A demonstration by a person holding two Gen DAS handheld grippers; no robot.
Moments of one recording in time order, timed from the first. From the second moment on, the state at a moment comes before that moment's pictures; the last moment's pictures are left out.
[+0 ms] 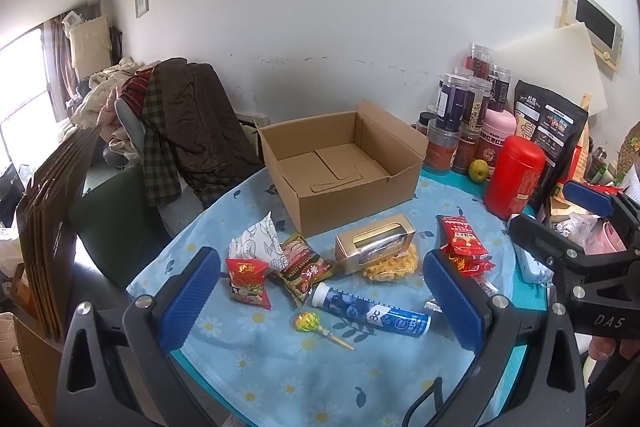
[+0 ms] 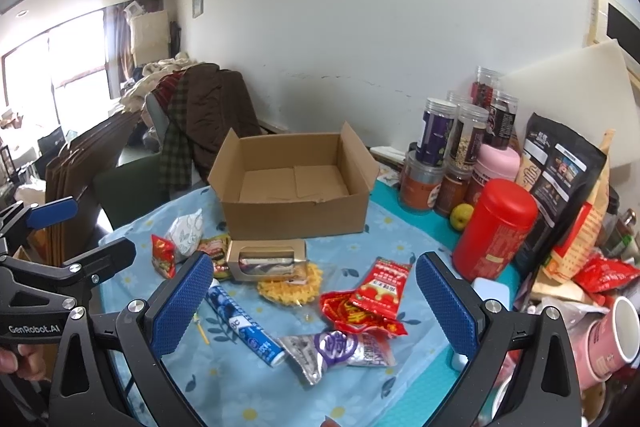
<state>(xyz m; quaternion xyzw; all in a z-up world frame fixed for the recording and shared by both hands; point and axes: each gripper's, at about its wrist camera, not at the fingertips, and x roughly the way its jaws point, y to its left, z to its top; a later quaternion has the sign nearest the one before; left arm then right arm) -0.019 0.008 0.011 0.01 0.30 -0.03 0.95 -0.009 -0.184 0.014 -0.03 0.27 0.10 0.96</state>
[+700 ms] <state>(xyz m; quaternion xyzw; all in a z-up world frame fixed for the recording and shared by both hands) 0.008 0.033 -0.029 0.00 0.34 -0.08 0.94 0.009 -0.173 -0.027 -0.01 0.33 0.09 0.94</state>
